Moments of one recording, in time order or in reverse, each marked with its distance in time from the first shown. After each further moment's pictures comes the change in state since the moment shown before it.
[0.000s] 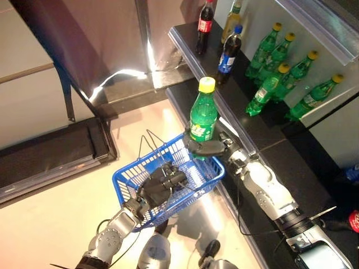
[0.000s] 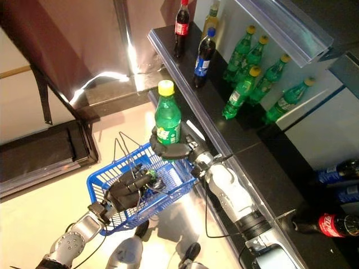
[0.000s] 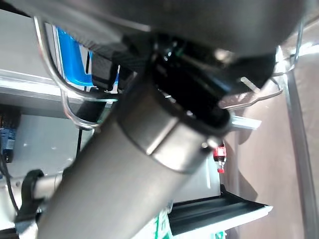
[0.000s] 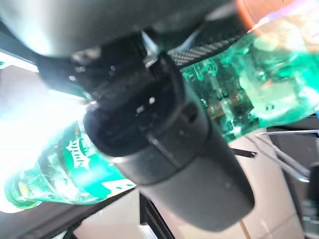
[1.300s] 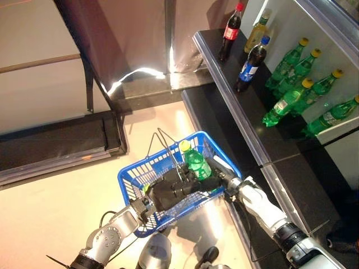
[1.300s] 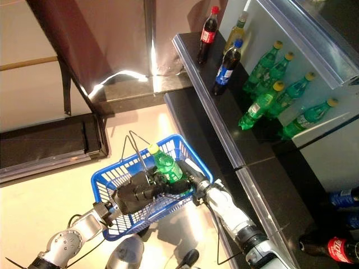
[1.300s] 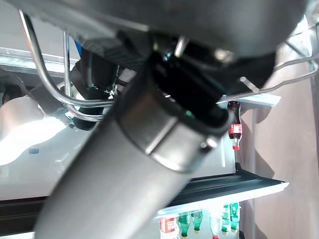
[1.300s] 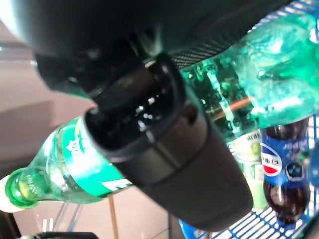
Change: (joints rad) left arm -0.001 0.081 -0.078 -0.173 -0.001 0.103 0.000; right arm 0.074 0.011 0.105 0.267 -0.448 -0.005 -0.043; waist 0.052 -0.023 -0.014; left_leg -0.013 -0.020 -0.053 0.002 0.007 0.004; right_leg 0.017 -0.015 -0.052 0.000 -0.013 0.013
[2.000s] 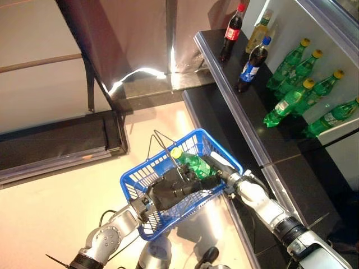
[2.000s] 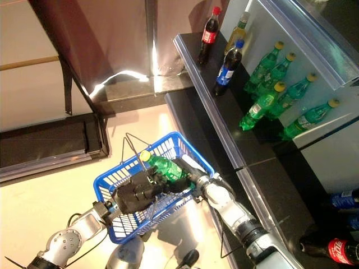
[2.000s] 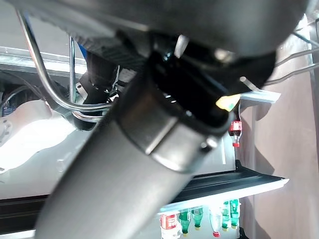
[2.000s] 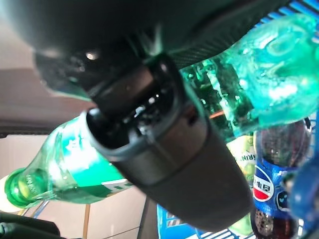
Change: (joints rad) left arm -0.004 0.001 0.000 -0.007 0.000 0.000 -0.004; right arm -0.051 -0.033 0.023 -0.010 -0.185 0.002 -0.028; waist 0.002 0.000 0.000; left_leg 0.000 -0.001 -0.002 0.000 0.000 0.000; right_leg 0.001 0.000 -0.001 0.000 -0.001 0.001
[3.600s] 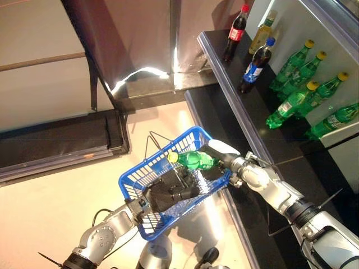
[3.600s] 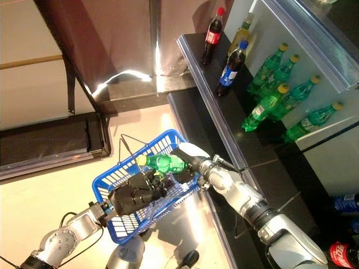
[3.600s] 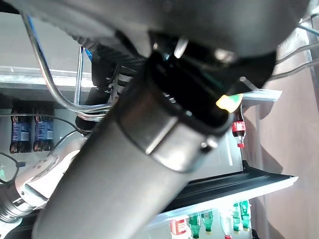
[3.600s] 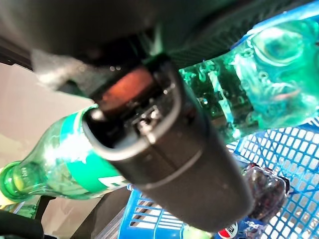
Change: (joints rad) left arm -0.001 0.073 -0.024 0.000 0.030 -0.018 -0.026; right arm -0.165 -0.139 0.130 -0.064 -0.162 0.032 0.033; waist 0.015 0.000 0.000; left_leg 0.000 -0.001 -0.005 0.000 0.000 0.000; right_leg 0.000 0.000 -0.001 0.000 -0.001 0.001
